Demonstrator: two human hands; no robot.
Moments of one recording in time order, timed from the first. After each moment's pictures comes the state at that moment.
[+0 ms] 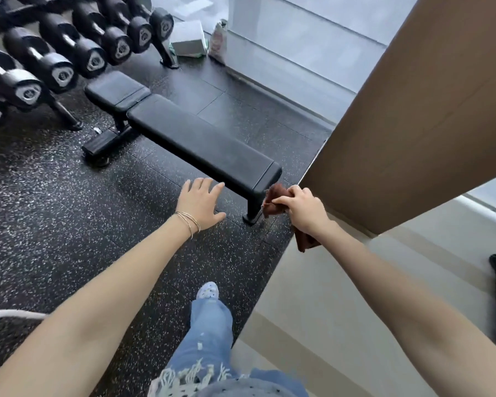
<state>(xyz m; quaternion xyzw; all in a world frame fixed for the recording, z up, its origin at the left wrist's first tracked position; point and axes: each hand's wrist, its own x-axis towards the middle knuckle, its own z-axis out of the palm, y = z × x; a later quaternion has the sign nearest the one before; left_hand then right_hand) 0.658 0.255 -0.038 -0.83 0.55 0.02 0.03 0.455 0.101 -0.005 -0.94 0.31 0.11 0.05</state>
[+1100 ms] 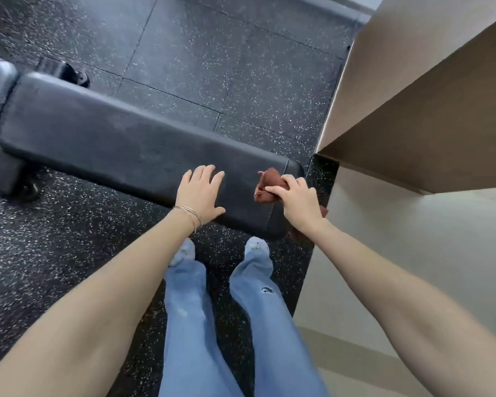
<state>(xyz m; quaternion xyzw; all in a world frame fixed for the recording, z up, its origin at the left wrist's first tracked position) 0.913 -0.135 -0.285 -0.73 0.64 0.19 0.16 0.698 -0.222 -0.298 -0.87 0.43 0.16 0.17</state>
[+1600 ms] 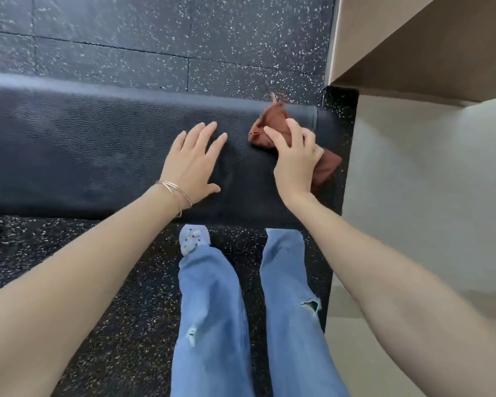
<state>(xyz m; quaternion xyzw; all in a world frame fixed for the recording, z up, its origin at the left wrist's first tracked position) 0.983 -0.192 -0.425 -0.60 0.76 0.19 0.17 0.788 -0.222 -0.456 -0.73 0.66 -0.01 0.15</state>
